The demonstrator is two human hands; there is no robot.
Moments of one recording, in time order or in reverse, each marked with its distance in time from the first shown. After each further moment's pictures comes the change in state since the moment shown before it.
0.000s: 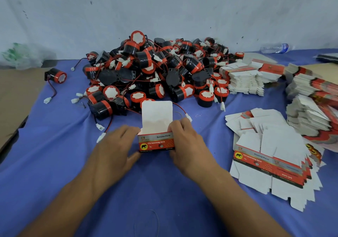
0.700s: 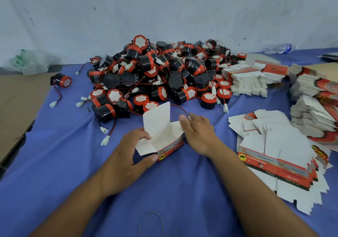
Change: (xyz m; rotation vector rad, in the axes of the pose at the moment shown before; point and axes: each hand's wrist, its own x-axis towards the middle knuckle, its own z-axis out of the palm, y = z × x) left_hand -0.007 0.002 0.017 -0.536 -0.045 -0.161; right_hand 0.041 0.051 0.006 0.302 -0.042 0.166
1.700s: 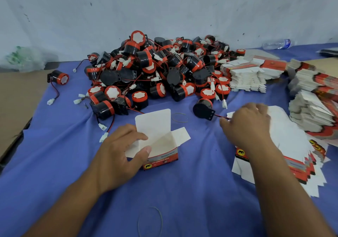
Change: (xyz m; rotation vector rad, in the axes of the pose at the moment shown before) left_hand -0.002 0.015 -0.014 0.227 0.127 0.165; right_hand -0.029 0.029 -0.072 -0.591 0.308 0.313
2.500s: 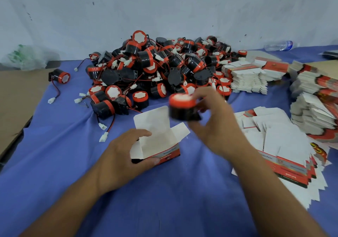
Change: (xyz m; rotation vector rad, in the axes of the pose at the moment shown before) left_hand -0.003 -0.003 0.008 -0.129 -0.096 -0.094; right_hand -0.027 -0.052 -0.018 0.932 0.166 -0.686
